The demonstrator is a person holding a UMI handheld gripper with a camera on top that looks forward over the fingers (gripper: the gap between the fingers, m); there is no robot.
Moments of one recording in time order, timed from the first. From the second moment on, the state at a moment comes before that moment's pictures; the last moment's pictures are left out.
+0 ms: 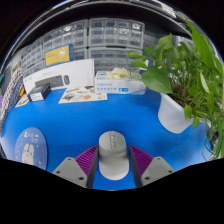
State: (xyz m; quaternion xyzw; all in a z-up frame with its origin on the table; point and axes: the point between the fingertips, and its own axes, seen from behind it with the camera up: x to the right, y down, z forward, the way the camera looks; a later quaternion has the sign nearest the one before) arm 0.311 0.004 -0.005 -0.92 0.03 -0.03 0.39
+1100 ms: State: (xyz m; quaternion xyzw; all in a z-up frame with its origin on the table) arm 0.037 0.001 0.138 -0.88 0.06 0.01 0.47
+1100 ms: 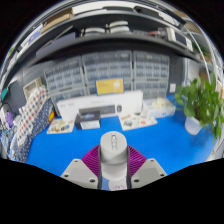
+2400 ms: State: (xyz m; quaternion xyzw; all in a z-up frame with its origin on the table) arm 0.073 -0.042 0.218 -0.88 0.02 0.01 0.48
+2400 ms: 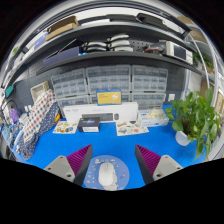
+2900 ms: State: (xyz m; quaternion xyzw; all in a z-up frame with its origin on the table) arm 0.071 -0.075 0.233 -0.87 0.01 0.03 0.49
